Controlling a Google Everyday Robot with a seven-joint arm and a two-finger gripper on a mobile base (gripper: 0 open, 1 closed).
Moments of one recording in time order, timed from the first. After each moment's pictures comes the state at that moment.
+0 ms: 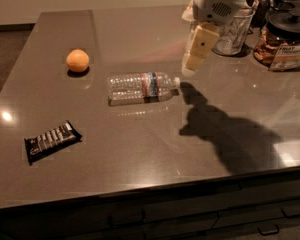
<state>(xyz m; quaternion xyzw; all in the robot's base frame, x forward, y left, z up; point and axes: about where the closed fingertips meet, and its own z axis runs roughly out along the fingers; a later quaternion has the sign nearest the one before) 0.581 -0.104 0.981 -0.66 0.72 0.04 0.22</state>
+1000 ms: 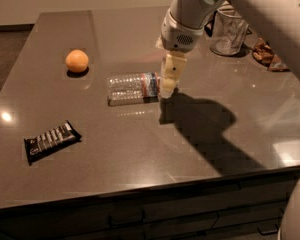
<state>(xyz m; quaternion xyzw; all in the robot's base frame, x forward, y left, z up) 0.602 -0.050 0.904 -0.70 0.69 0.06 0.16</state>
